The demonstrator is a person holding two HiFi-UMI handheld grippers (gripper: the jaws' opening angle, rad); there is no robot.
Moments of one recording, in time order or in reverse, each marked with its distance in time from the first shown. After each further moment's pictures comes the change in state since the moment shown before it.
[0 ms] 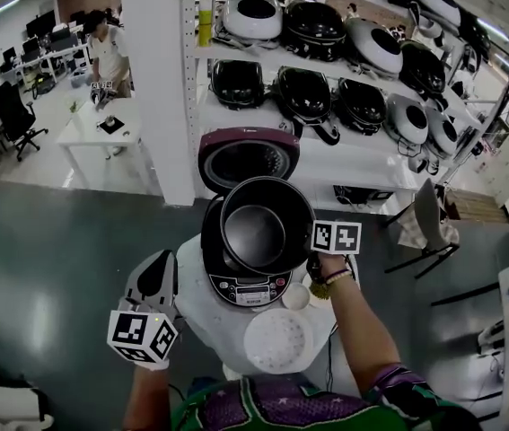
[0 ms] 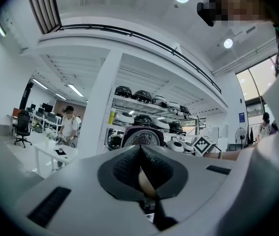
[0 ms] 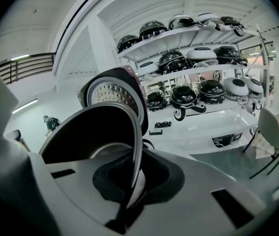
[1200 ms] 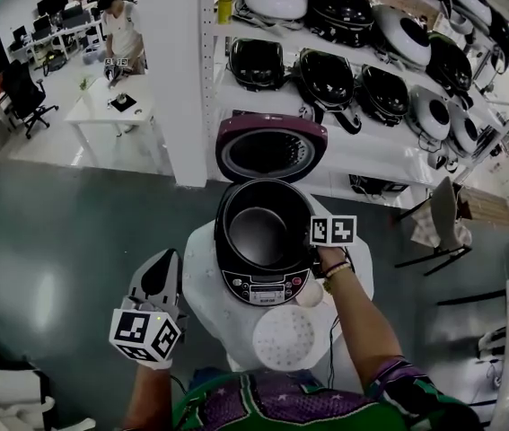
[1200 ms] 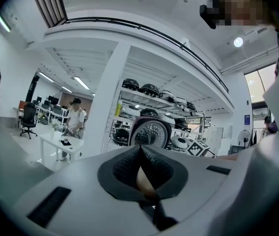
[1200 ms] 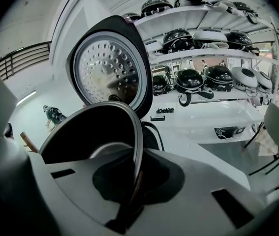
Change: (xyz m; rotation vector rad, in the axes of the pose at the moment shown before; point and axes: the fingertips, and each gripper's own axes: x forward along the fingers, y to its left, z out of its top) left arm 0.009 0.037 -0.035 -0.063 0.067 0.051; right arm 0.083 0.002 -0.045 -0.030 0.166 0.010
